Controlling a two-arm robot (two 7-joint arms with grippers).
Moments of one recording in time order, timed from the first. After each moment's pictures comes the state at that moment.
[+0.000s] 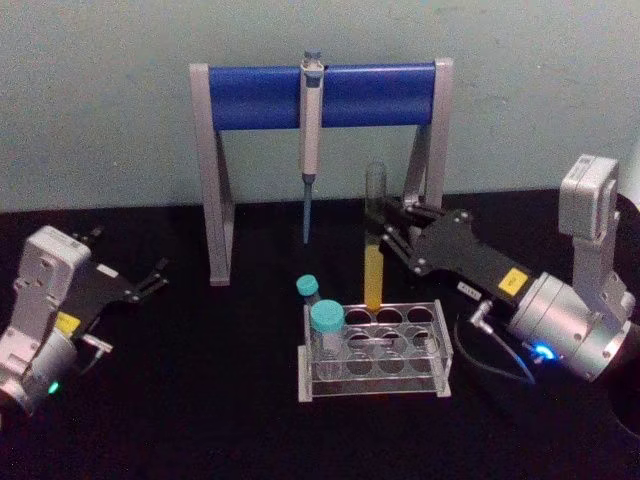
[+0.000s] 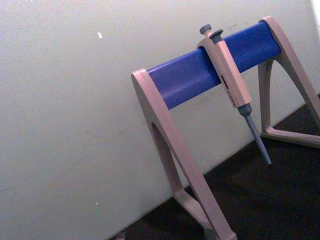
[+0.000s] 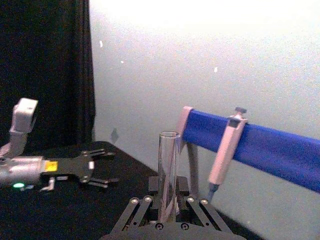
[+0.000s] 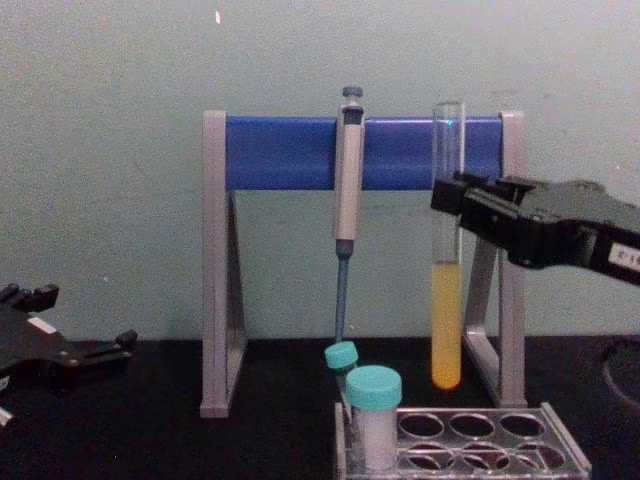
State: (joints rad) left arm -0.20 0.60 0.45 -1.41 -0.25 -0.12 0.03; right arm 0.20 0.47 -0.38 -1.63 0.49 -0.10 0.51
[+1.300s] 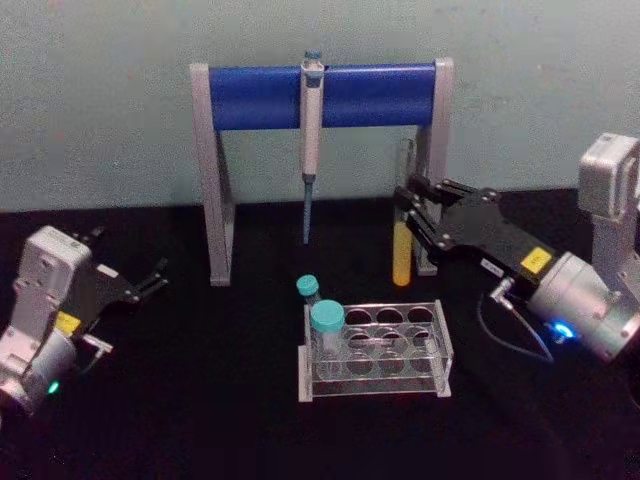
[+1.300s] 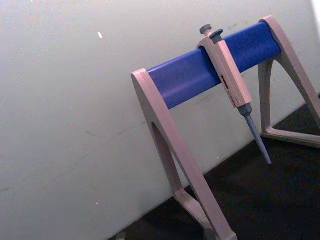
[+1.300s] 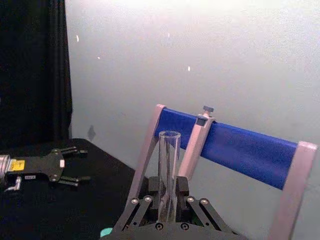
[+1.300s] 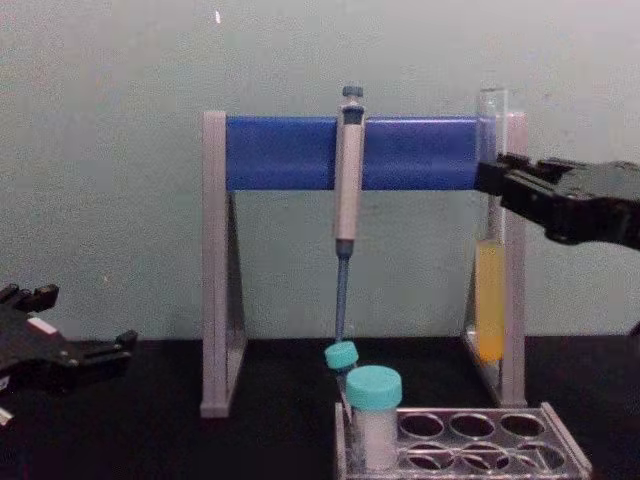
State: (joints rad) left arm -0.20 0.60 0.45 -1.41 -0.25 -0.12 0.03; right arm 0.22 0.47 -0.33 -1.60 0.46 -0.09 0.48
